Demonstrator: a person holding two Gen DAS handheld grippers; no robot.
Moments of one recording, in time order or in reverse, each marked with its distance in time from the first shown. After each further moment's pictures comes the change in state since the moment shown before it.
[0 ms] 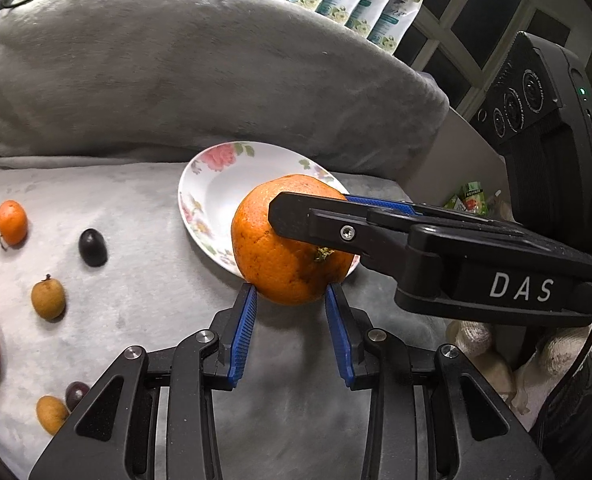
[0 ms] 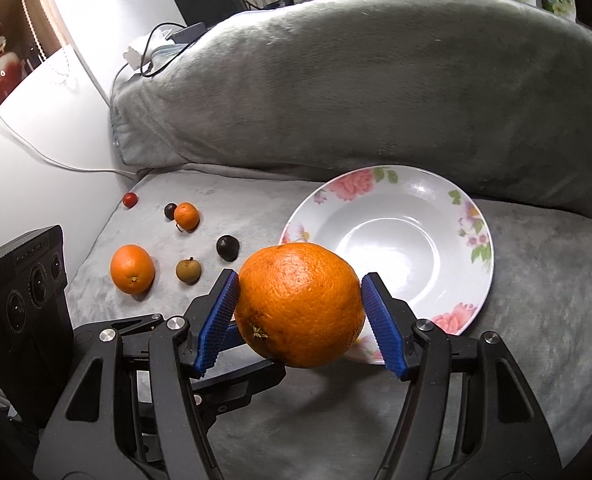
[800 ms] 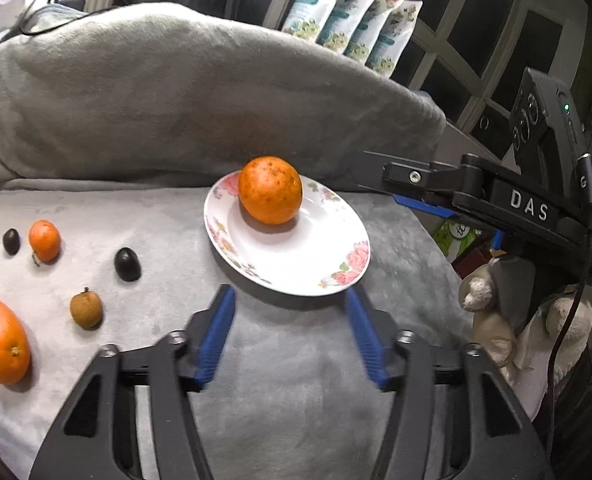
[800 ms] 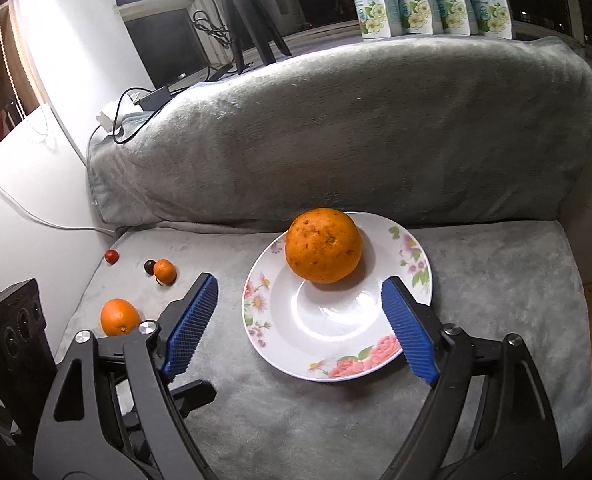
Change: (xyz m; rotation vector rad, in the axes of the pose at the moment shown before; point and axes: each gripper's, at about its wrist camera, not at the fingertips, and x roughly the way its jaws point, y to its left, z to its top) left arm -0.037 0.004 -0.004 0.029 -0.086 0.042; right arm -0.036 -0.018 0.003 0.106 -0.176 -0.096
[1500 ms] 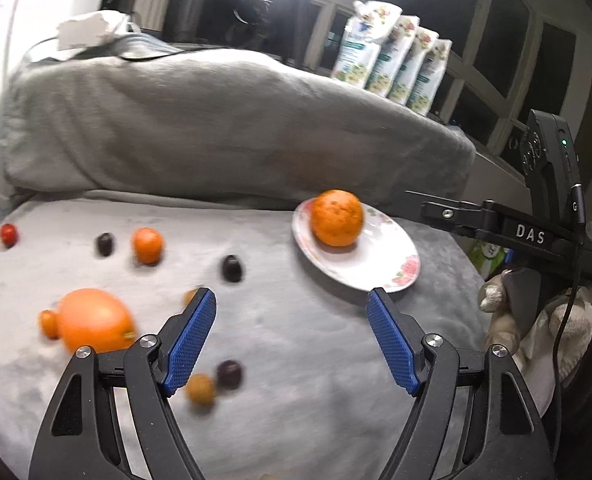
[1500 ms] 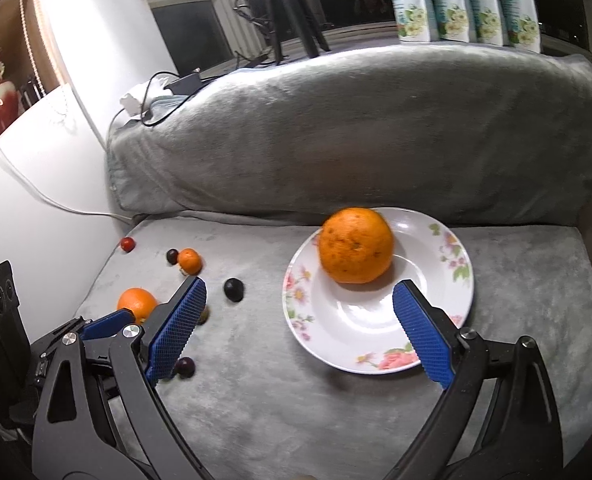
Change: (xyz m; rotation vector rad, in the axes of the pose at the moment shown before) left arm -0.067 0.046 -0.011 -0.024 -0.104 0.149; right arm 0.004 0.038 -0.011 -0.063 0.003 0.043
